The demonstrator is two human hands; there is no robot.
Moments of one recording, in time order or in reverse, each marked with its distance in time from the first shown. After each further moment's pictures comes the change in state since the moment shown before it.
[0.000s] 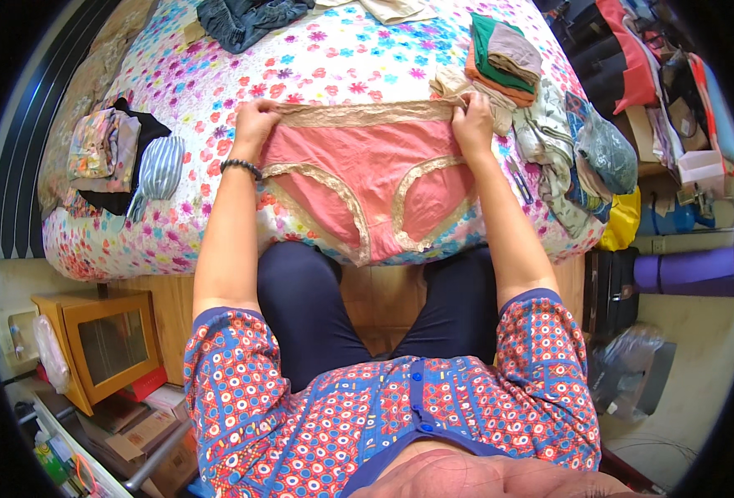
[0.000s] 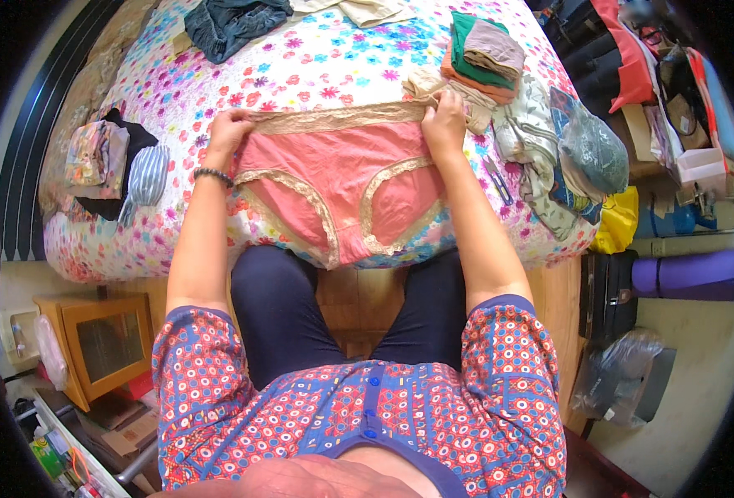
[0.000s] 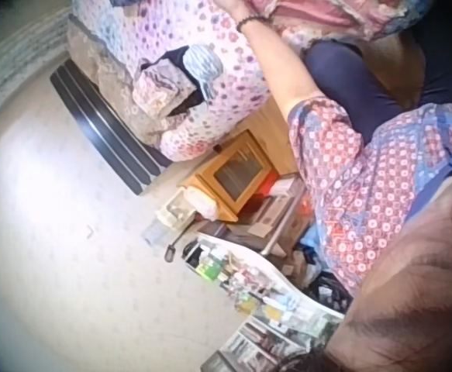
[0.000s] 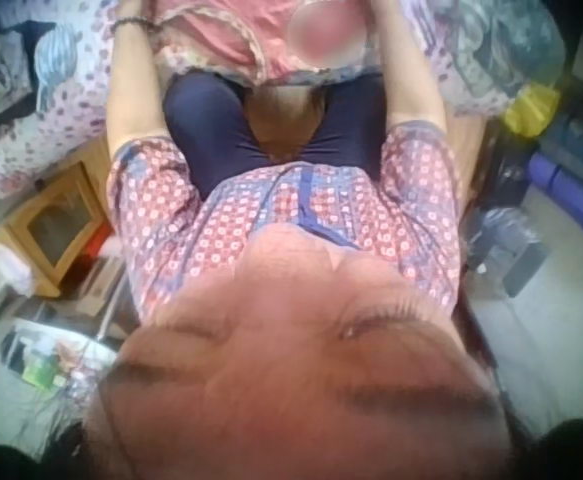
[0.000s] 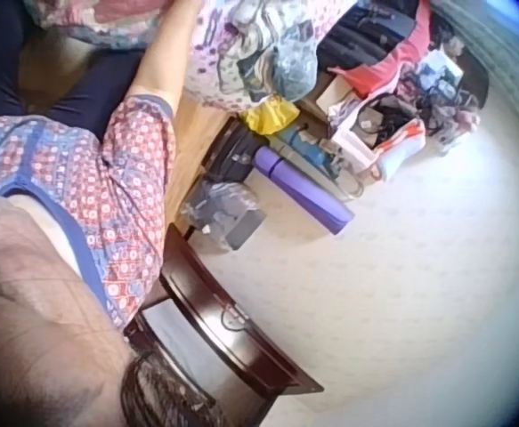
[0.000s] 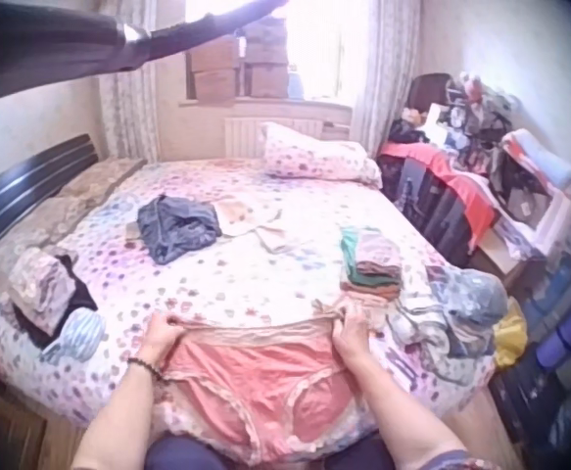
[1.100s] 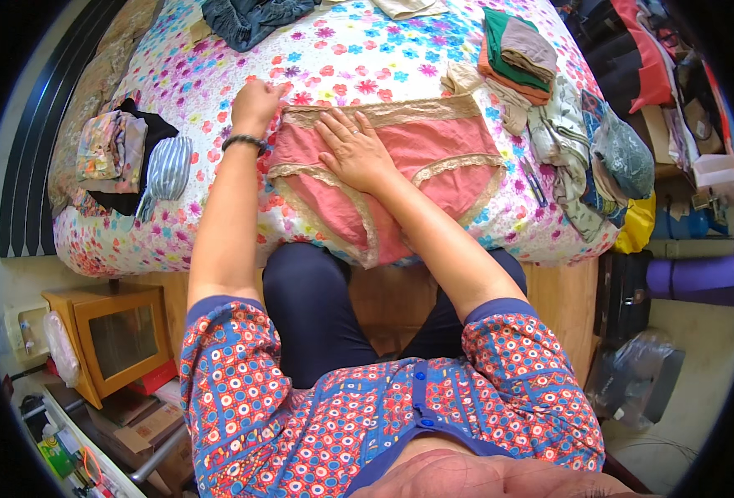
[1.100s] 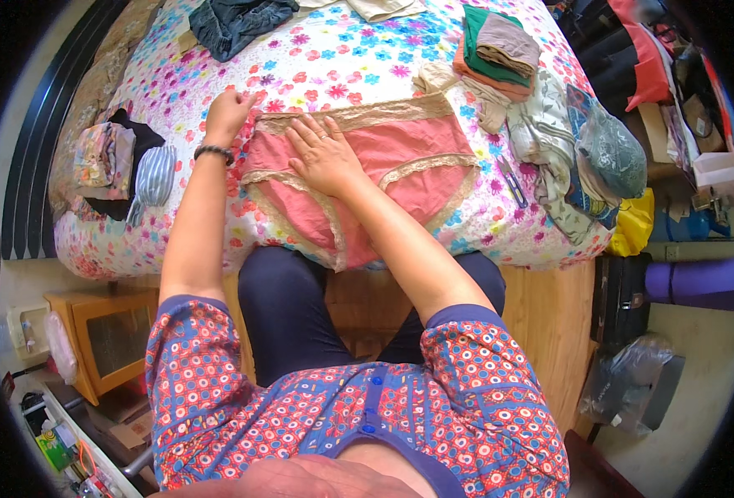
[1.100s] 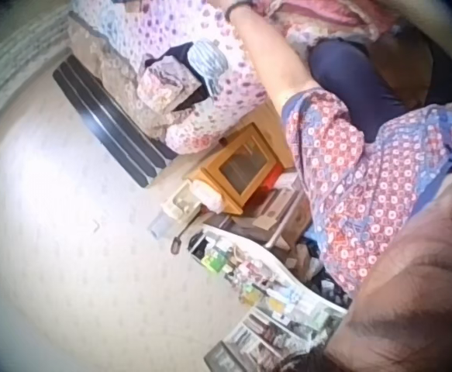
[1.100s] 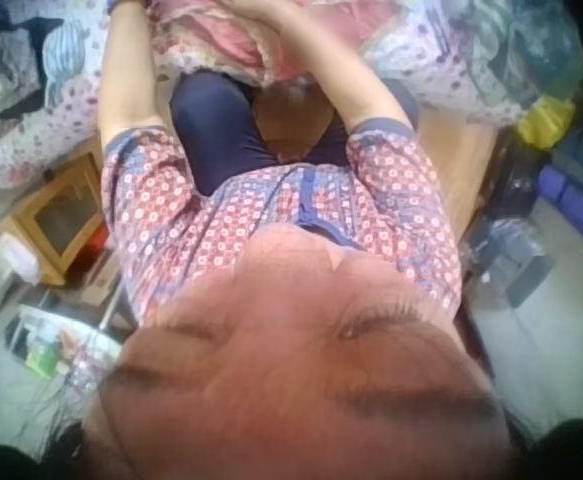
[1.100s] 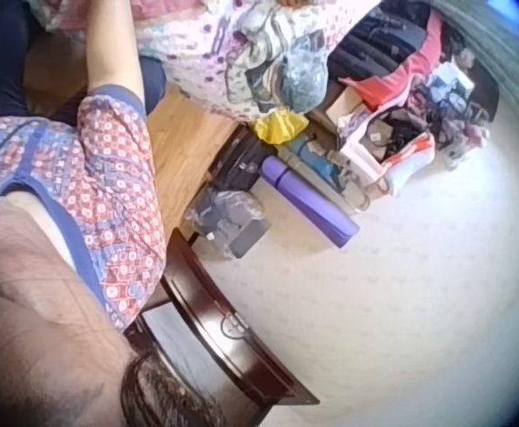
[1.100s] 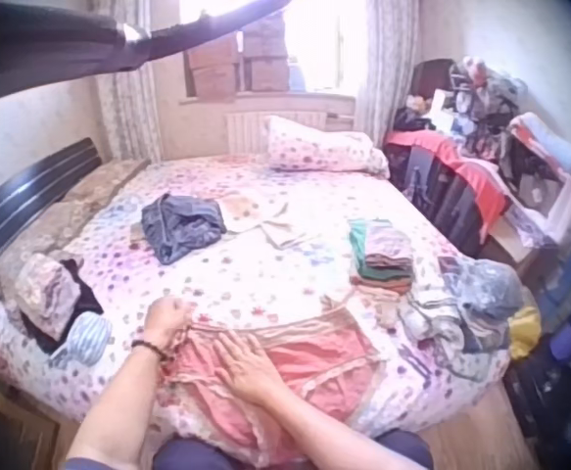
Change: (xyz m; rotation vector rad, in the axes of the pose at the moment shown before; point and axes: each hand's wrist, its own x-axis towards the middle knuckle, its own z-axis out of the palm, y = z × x) left_hand 0.023 0.027 -0.011 0.673 0.263 0.191; right_hand -0.079 -0.159 0.076 0.043 -0.453 -0.566
